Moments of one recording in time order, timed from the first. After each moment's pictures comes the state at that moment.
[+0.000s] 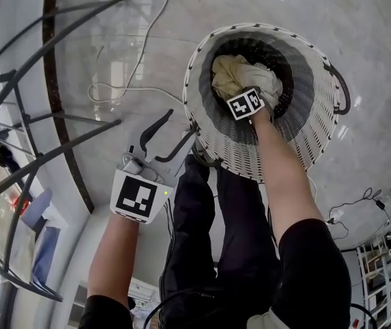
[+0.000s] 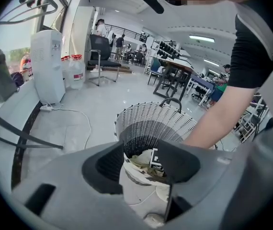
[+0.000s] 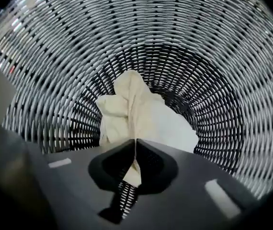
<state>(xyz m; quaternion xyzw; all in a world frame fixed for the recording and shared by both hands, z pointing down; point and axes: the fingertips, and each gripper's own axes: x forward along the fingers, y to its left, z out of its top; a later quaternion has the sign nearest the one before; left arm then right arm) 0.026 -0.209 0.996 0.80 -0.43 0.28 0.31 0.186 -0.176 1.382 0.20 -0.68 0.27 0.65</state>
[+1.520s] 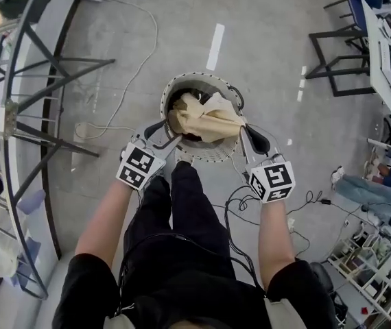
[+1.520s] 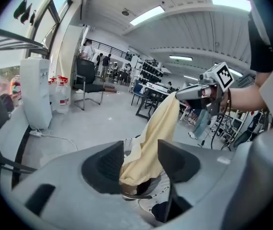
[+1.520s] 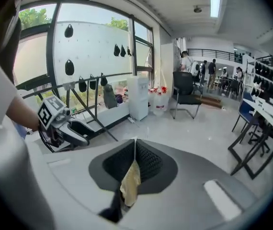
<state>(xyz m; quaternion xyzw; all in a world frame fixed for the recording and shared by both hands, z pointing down) 0.052 -0.168 0.767 0.87 -0.37 0.20 0.26 0.205 -0.218 0.684 0.37 -0.87 0.15 0.28</state>
